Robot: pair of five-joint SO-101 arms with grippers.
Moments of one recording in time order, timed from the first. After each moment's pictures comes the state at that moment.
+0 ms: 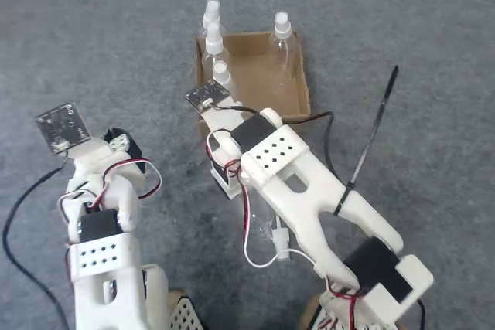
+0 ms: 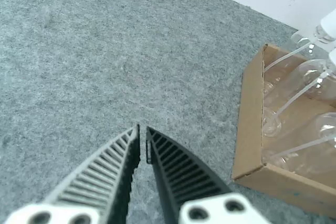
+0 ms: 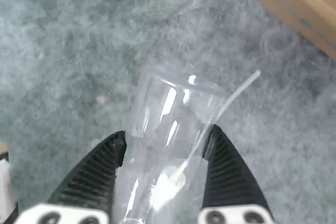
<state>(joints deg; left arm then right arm) -19.4 -61.4 76.1 32.7 18.8 -44.2 -1.8 10.0 82.0 -2.9</state>
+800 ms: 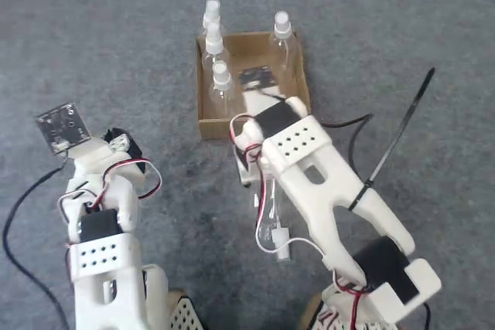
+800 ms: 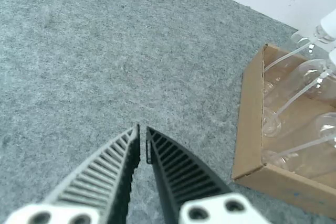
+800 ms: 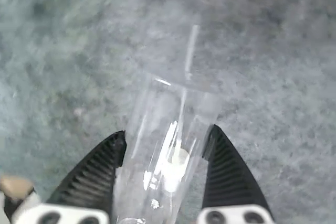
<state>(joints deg) -19.4 -61.4 76.1 32.7 18.8 -36.3 -3.1 10.0 86.3 -22.4</state>
